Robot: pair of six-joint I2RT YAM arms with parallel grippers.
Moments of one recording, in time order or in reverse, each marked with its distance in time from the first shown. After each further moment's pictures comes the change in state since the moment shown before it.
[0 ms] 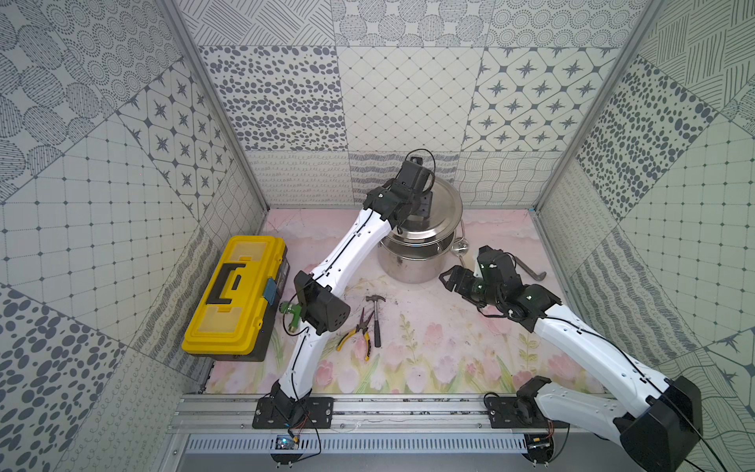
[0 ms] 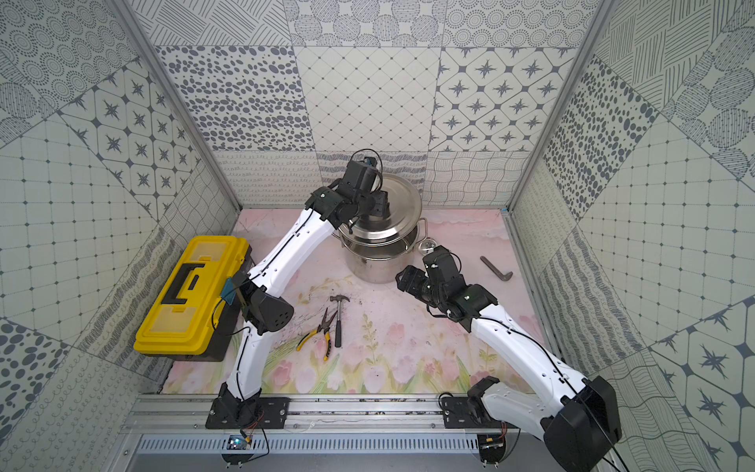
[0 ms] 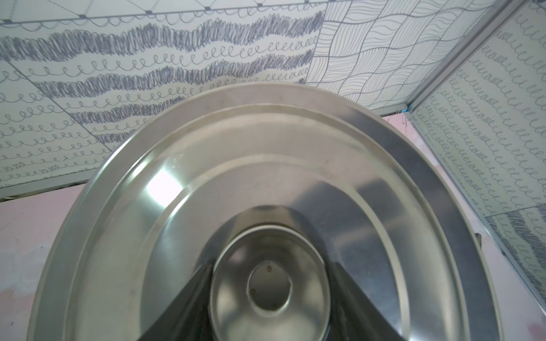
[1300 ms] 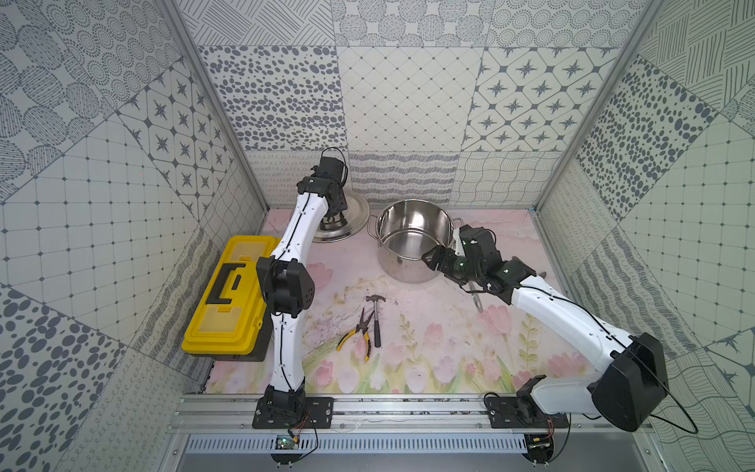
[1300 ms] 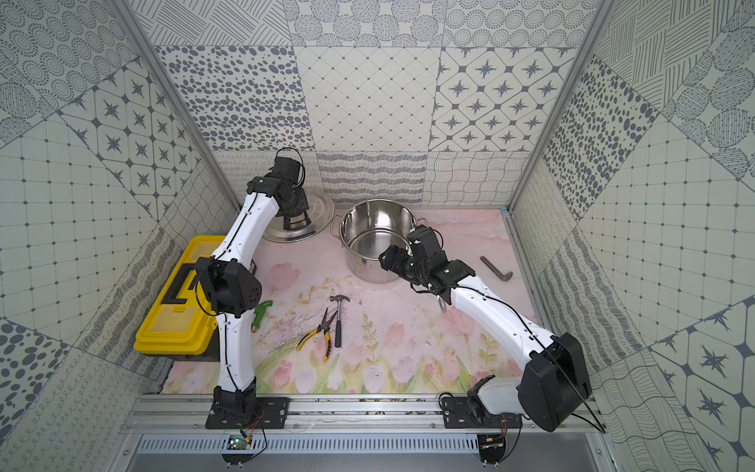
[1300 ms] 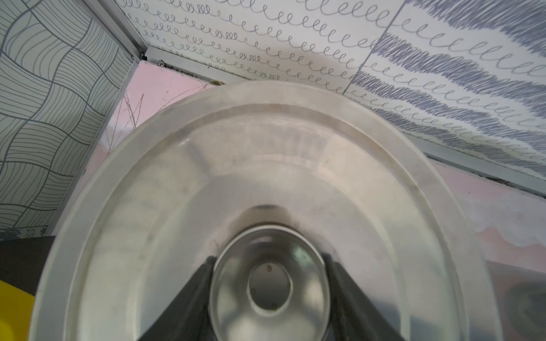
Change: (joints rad) left arm 0.472 0.006 -0.202 -0.113 -0.039 -0.143; right arm 0.006 0.243 0.217 0.082 -0.066 -0.040
